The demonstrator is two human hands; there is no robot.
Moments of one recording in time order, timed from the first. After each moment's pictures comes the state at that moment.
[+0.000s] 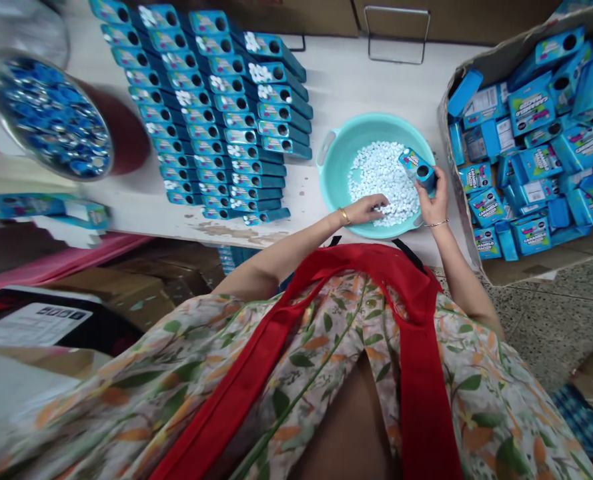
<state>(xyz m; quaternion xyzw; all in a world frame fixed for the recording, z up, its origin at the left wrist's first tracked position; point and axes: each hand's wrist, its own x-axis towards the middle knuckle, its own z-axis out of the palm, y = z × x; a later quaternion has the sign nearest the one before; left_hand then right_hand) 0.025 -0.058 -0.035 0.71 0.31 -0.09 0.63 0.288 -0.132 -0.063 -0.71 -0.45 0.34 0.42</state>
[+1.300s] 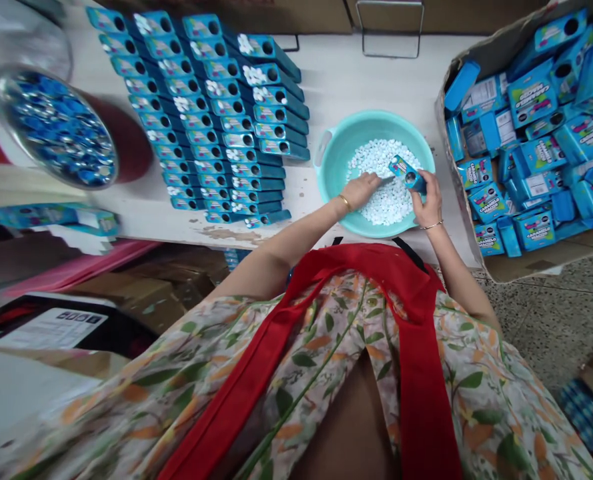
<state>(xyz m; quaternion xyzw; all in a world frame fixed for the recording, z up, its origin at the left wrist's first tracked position) 0.031 -0.028 -0.056 0.80 0.37 -0.21 0.42 0.275 -0.143 -0.050 -0.69 -0.51 0.35 0.38</state>
